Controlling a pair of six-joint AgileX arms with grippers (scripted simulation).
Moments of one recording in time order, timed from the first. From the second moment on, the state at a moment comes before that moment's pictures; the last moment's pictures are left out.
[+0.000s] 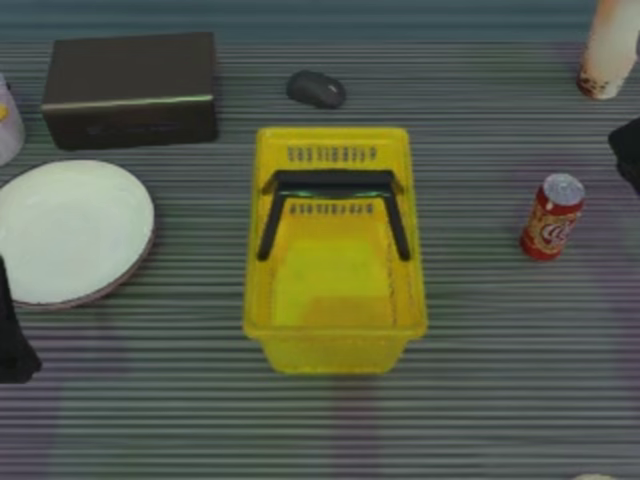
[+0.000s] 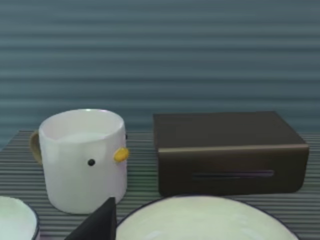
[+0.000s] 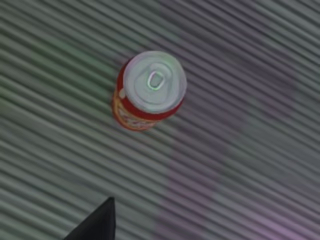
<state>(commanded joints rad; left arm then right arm) 0.00 0.00 0.00 0.00 0.00 0.00 0.16 1.44 1.25 -0.83 0.00 -0.35</state>
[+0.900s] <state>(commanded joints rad) 0.00 0.00 0.00 0.00 0.00 0.00 0.23 2.20 1.88 -1.25 0.00 -0.52</state>
